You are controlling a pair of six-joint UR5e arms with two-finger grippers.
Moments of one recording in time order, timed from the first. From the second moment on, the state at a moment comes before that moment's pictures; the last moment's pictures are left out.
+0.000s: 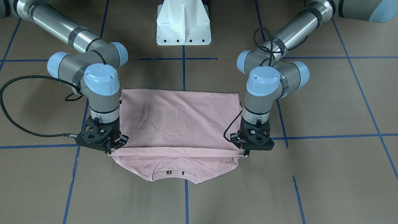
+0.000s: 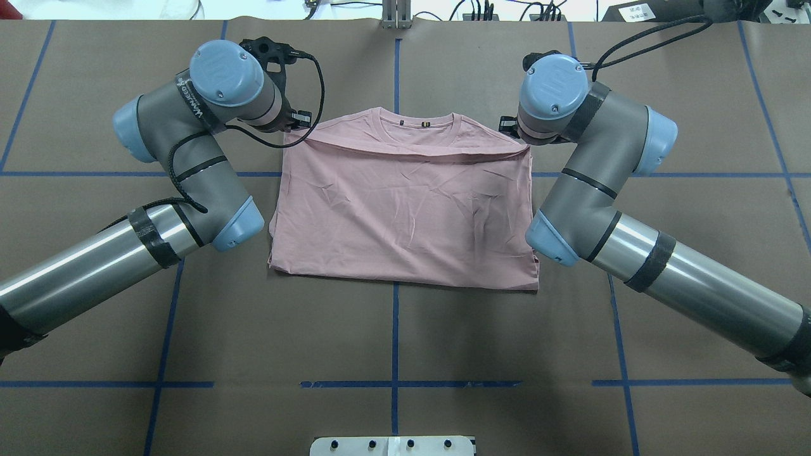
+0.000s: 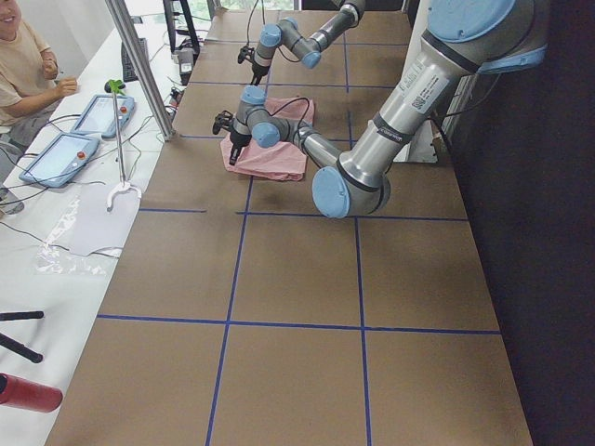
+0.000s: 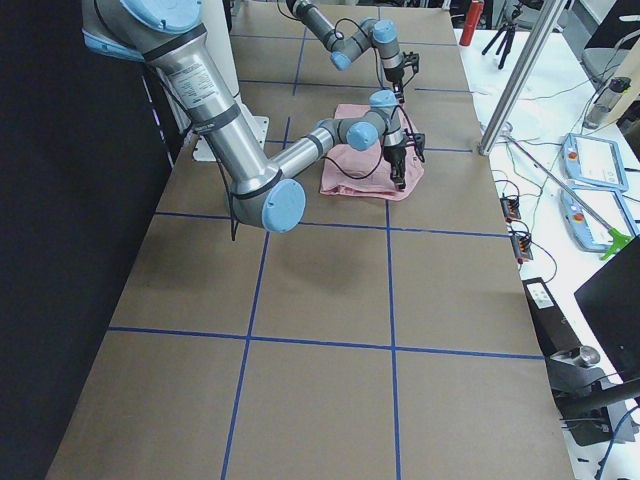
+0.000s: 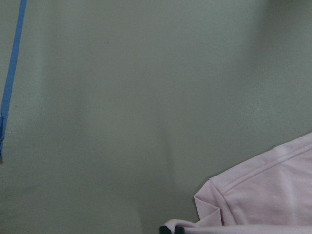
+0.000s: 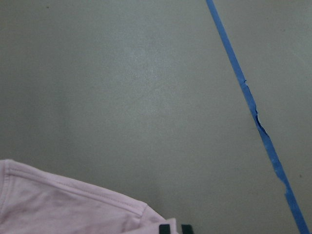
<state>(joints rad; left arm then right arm) -0.76 -2.30 -1.30 -1.96 -1.73 -0.95 0.74 -0.93 1.43 -1.44 1.65 1.21</state>
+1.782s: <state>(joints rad) -0.48 -1.87 -1.78 -2.02 -1.71 -1.15 0.87 -1.10 1.70 -1.45 1.91 0.88</state>
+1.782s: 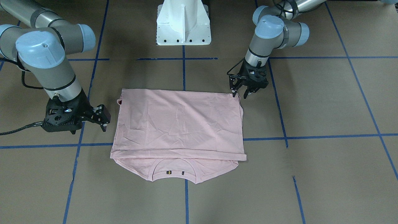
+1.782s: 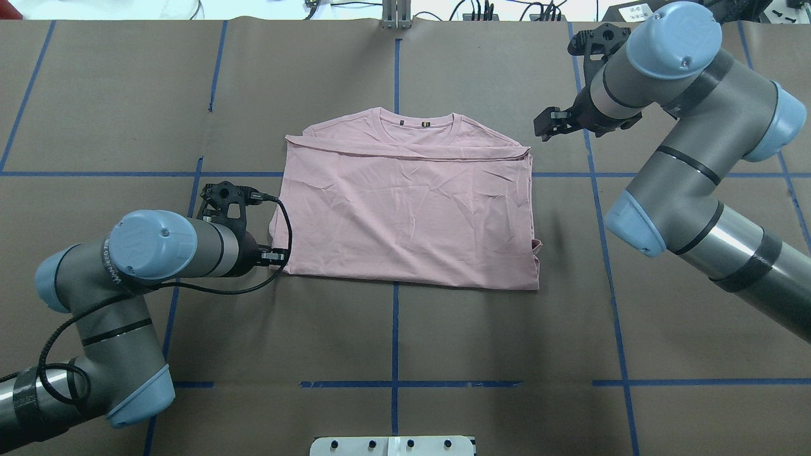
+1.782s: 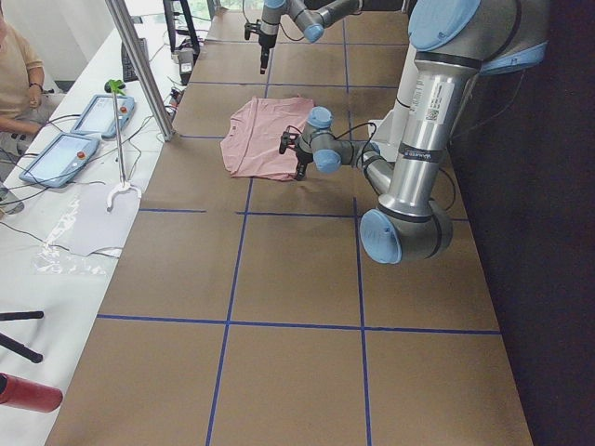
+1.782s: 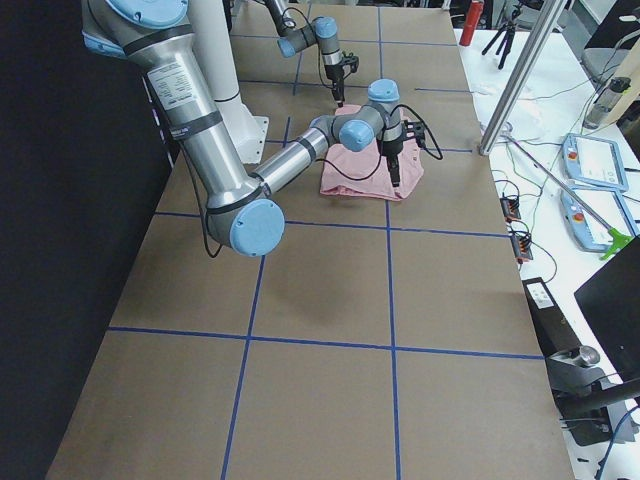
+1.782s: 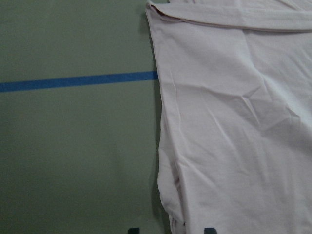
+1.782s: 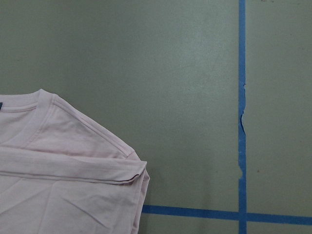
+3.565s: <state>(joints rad) -0.83 -2.10 -1.31 -2.16 -1.71 -0.71 0.86 -1.10 1.69 -1.45 1.90 0.88</state>
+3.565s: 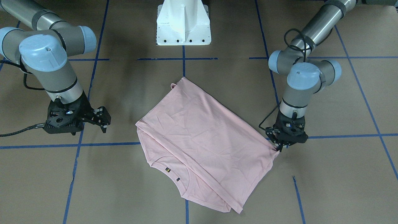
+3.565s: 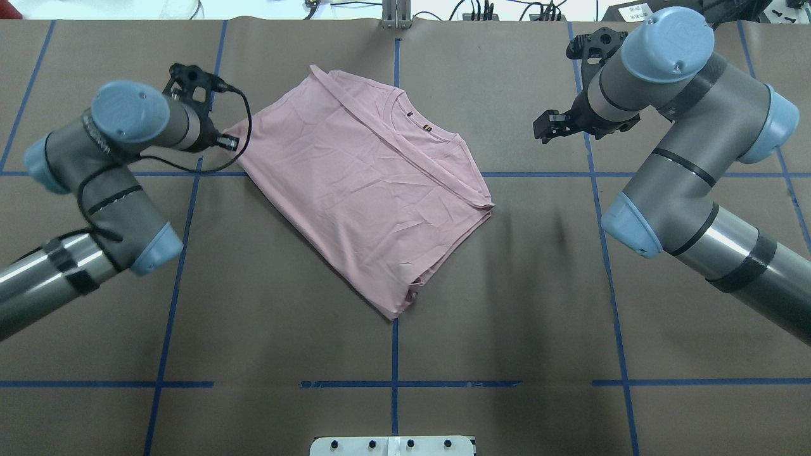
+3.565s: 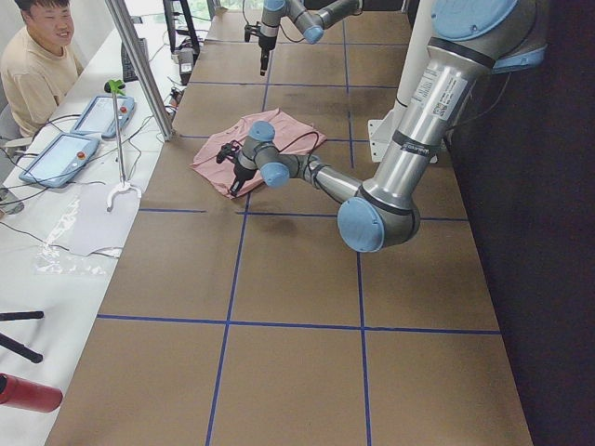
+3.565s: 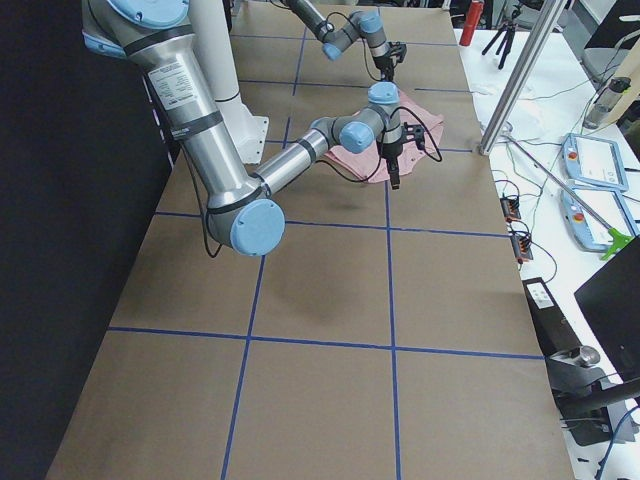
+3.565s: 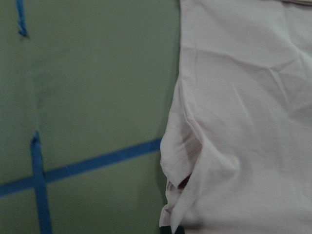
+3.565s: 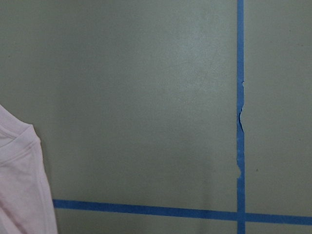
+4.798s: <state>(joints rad) -0.97 -2.27 -0.99 -2.34 -1.77 -0.52 0.74 -0.82 1.43 -1.39 1.79 1.19</state>
